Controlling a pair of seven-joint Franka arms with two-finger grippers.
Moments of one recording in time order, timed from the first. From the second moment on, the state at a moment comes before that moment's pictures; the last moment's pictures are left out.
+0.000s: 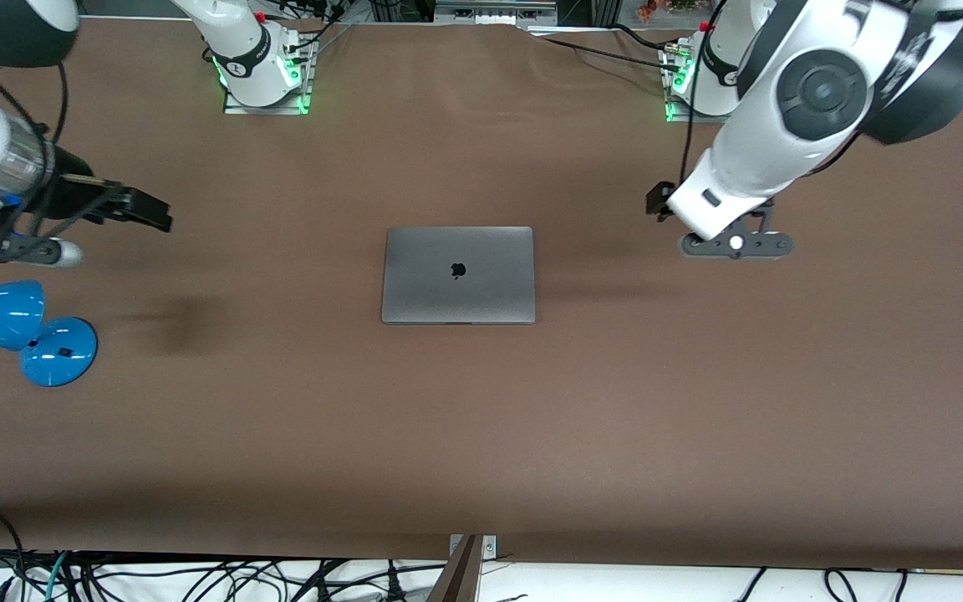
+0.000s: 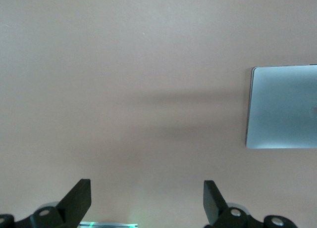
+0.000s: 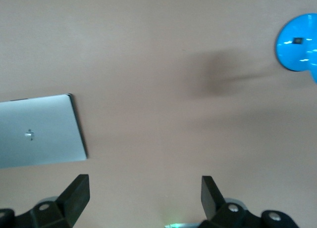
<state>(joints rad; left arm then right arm) 0.02 0.15 -0.43 -1.61 0.05 1.55 -0.39 -0.06 0.13 0.16 -1.50 0.02 1.49 0.21</state>
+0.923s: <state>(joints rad) -0.11 0.00 -0.05 -1.64 0.02 1.51 -0.03 -0.06 0.10 0.07 -1.49 -0.01 1.46 0.02</state>
